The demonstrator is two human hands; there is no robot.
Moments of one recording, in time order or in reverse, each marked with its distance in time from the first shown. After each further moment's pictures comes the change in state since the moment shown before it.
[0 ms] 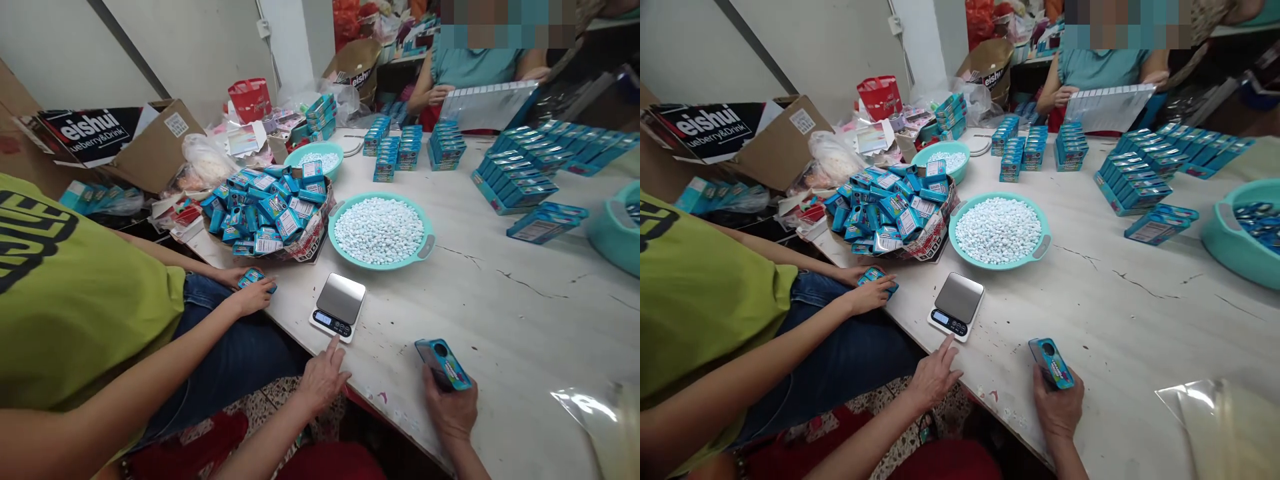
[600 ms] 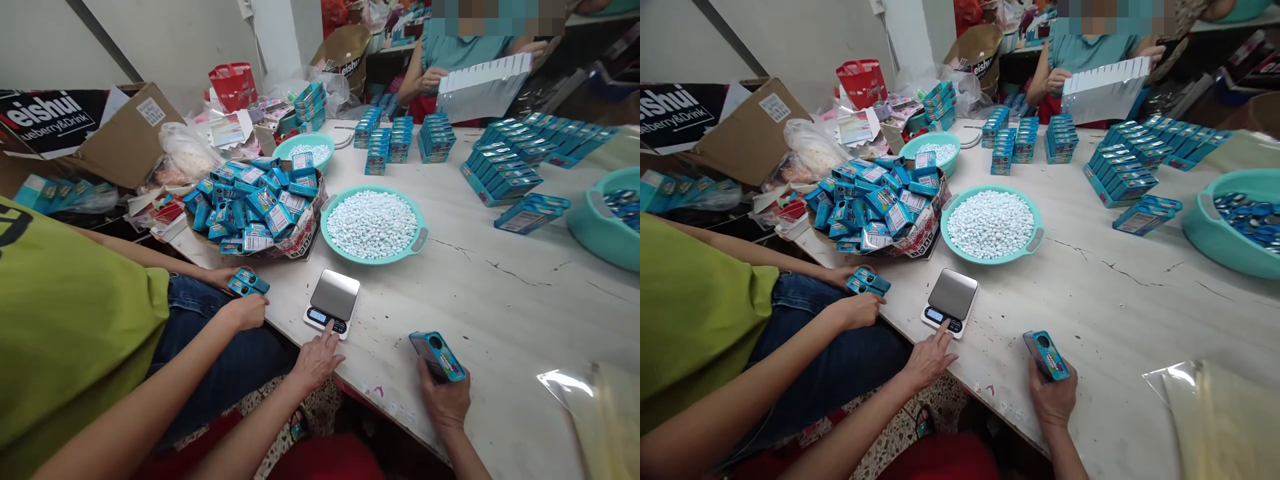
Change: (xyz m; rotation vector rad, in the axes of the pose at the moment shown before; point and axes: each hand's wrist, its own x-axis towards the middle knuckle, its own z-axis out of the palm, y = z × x) left_hand 0.030 -0.015 -0.011 0.123 -0.104 0.048; right_hand -0.001 0.008 0.004 -0.045 0.019 -0.030
